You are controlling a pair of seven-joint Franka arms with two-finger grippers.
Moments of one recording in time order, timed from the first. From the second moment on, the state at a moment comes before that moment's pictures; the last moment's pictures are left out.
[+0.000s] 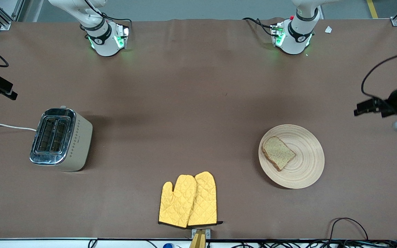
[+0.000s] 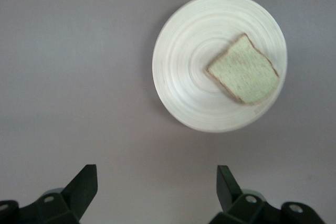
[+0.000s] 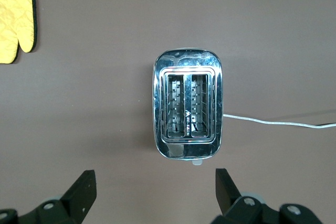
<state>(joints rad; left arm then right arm) 0.20 0.24 -0.13 -1.55 -0.05 1.73 0.17 -0.02 0.03 -0.07 -1.48 0.02 1.56 -0.03</state>
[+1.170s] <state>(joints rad) 0.34 0.84 -0.14 -1.33 -0.50 2.09 0.69 -0.01 0.03 -0.05 -1.48 0.04 1.57 -0.03</state>
